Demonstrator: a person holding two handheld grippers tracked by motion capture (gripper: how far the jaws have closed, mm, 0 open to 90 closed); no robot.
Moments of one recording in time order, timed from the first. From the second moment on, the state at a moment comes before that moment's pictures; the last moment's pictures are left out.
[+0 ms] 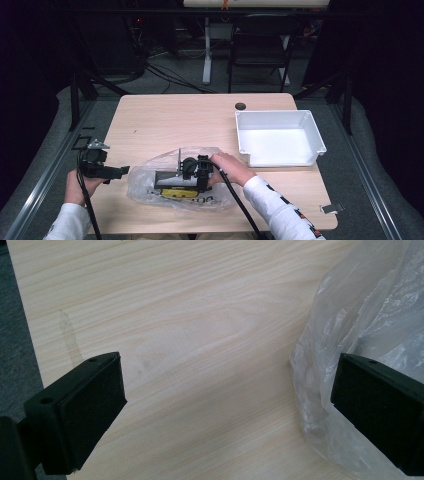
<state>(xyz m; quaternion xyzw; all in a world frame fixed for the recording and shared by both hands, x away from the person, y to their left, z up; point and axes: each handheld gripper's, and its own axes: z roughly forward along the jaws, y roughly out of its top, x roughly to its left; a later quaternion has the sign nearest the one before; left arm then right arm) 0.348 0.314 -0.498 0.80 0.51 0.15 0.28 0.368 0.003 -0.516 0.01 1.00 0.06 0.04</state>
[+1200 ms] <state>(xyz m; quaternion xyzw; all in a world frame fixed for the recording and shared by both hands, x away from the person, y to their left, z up) 0.349 0.313 -0.500 0.80 0.51 0.14 0.27 0.378 0.001 -0.514 0.02 1.00 0.04 0.02</state>
